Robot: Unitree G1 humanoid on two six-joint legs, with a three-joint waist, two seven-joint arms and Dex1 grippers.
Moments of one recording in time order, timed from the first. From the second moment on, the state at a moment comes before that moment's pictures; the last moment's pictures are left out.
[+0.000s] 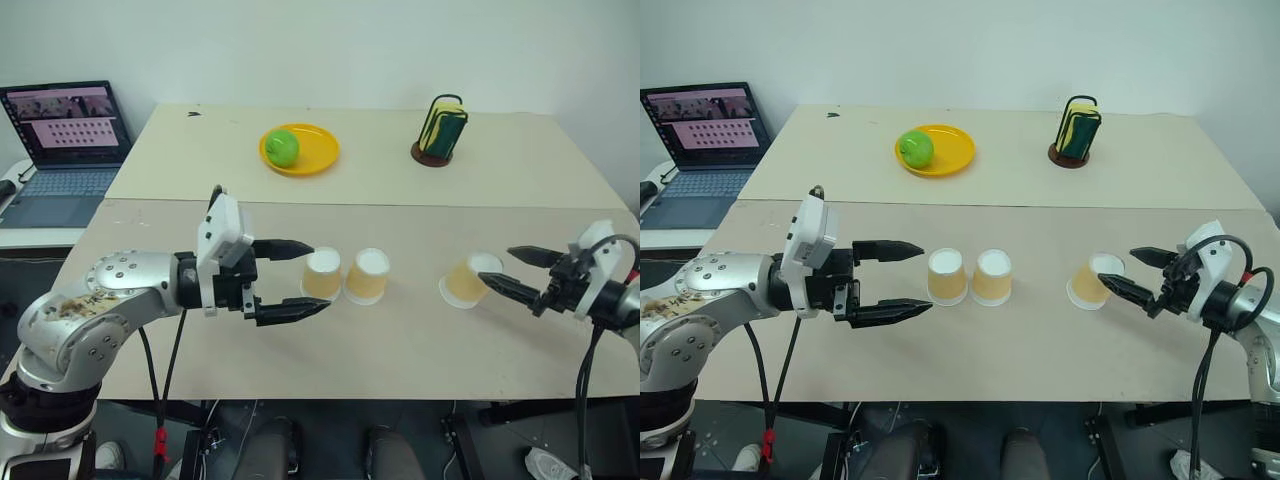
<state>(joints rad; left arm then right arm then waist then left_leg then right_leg) -0.43 0.79 0.08 -0.60 -0.91 0.86 -0.83 -0.17 -0.87 -0.34 0.07 0.46 0.37 1.00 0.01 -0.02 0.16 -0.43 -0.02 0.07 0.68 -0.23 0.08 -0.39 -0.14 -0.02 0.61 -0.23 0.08</state>
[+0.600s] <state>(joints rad) -0.43 0.80 0.07 -0.60 -0.91 0.86 -0.79 -0.30 -0.79 -0.24 0.20 0.41 0.33 1.00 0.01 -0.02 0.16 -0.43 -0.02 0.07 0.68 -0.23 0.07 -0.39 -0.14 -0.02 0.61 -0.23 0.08</state>
